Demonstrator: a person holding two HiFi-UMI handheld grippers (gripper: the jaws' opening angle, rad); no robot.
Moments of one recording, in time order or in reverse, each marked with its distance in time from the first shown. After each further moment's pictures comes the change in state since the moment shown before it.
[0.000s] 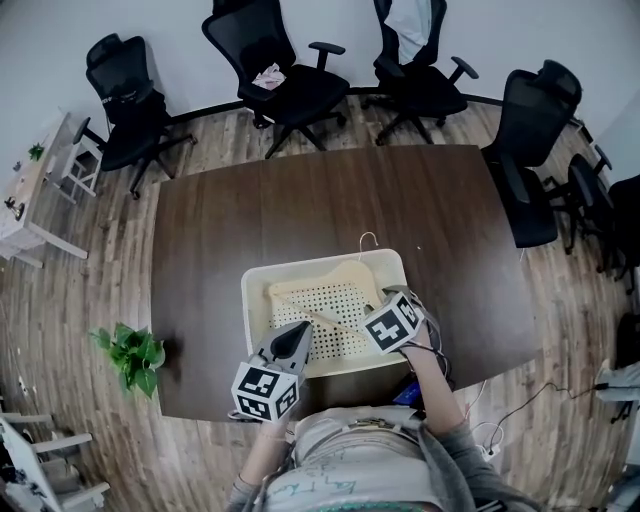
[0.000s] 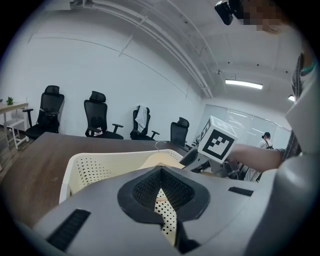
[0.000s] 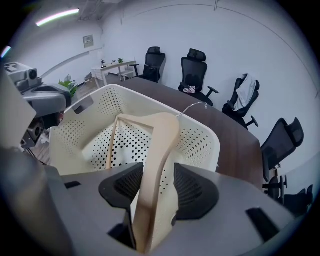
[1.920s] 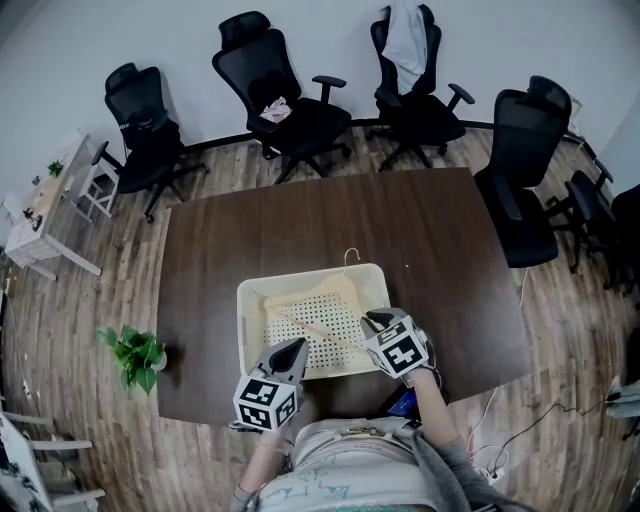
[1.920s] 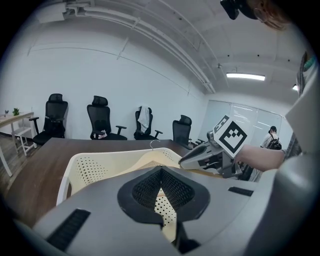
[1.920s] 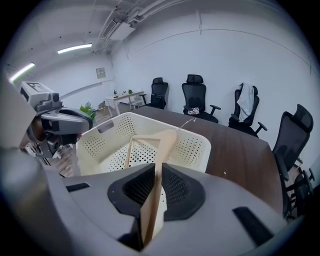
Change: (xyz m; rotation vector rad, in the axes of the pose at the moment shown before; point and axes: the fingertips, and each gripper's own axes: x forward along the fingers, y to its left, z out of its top) left arm -0.008 -0.043 -0.005 0.041 0.013 0.079; right arm -0.043 0.000 -0.013 0.043 -0.322 0.133
